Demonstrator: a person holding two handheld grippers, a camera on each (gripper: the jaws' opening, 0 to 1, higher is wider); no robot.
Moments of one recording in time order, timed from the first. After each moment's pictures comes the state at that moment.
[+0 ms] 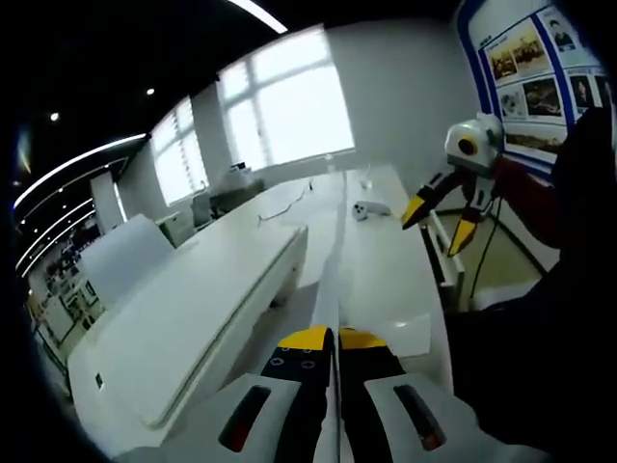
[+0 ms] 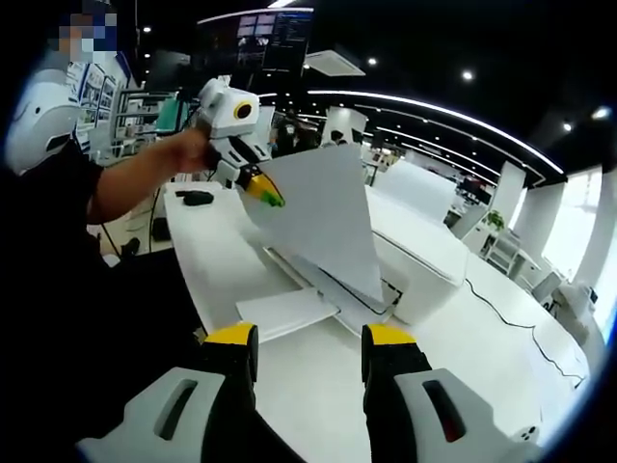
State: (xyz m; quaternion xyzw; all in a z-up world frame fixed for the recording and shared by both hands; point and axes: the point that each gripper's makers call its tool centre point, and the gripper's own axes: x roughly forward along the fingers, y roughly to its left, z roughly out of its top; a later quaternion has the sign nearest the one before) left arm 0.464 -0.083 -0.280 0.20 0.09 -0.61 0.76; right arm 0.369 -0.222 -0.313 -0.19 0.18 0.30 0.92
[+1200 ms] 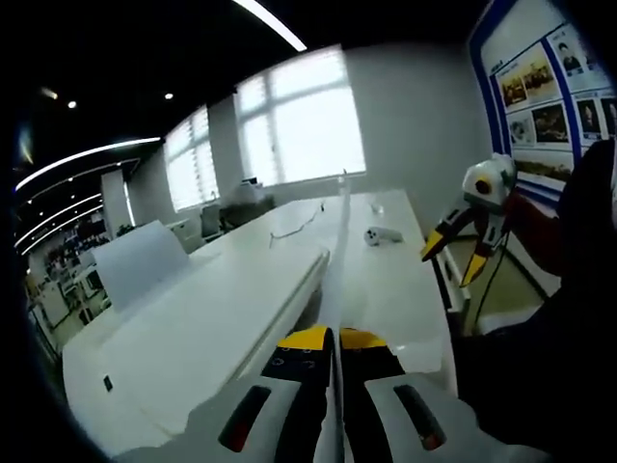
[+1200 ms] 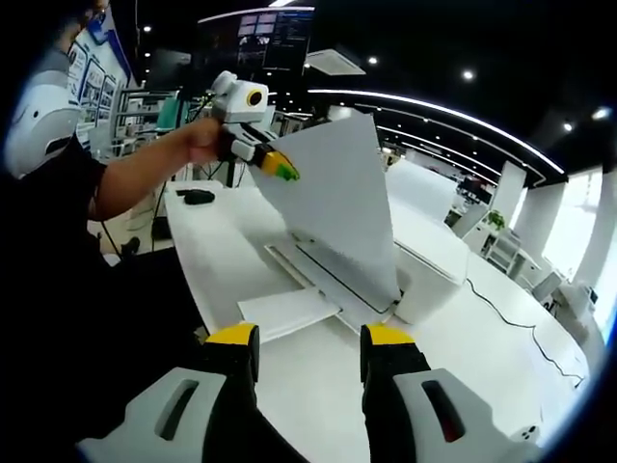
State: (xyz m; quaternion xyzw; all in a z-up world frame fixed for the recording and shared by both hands) left arm 0.486 -0.074 -0.248 0.15 0.07 -0.61 0.78; right arm 0.366 -0.222 -0.313 -0.19 0.18 0.30 0.92
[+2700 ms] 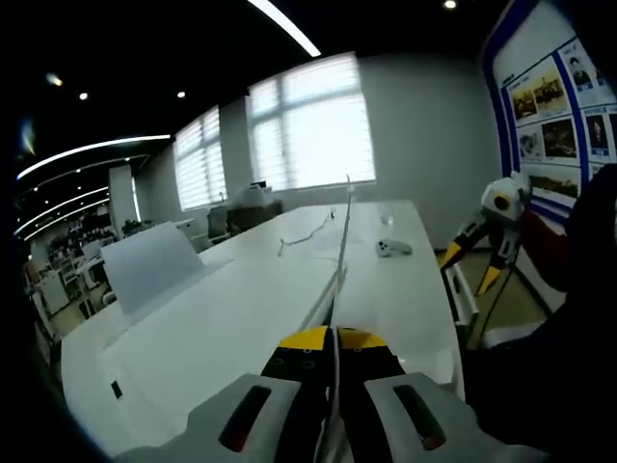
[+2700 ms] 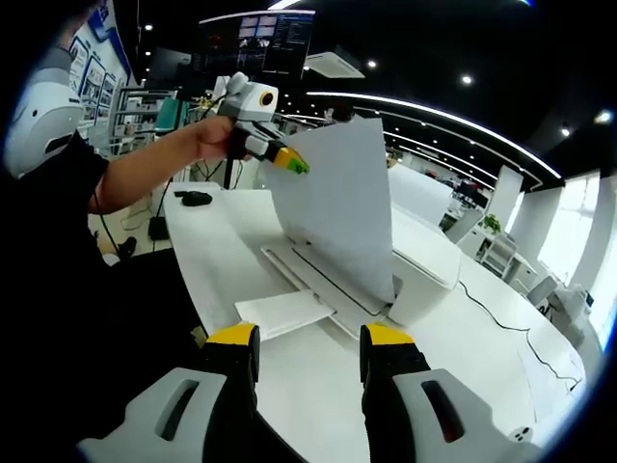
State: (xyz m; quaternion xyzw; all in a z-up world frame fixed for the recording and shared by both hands) left arm 0.509 -0.070 -0.231 0.12 0.07 -0.60 0.79; right arm 0.361 -0.225 -0.303 -0.20 0.17 0.29 0.92
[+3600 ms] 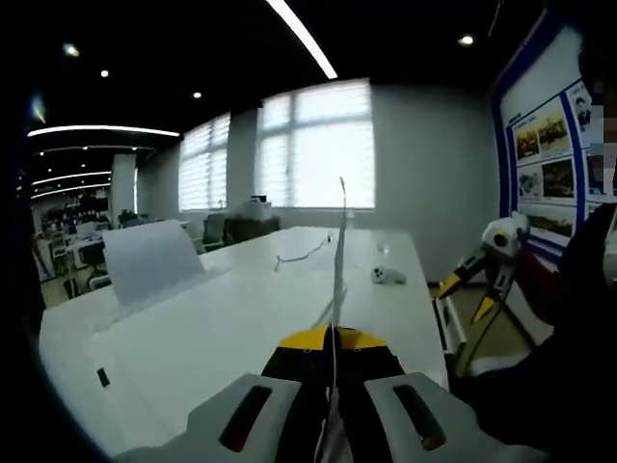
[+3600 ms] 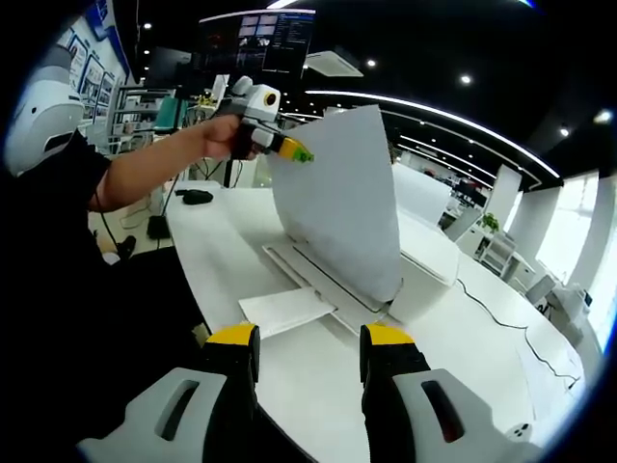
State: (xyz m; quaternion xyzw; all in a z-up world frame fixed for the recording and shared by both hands) left arm 0.523 -0.058 -0.219 0.04 0.07 -0.62 0.78; right arm 0.356 -0.226 -0.304 -0.20 0.18 0.29 0.92
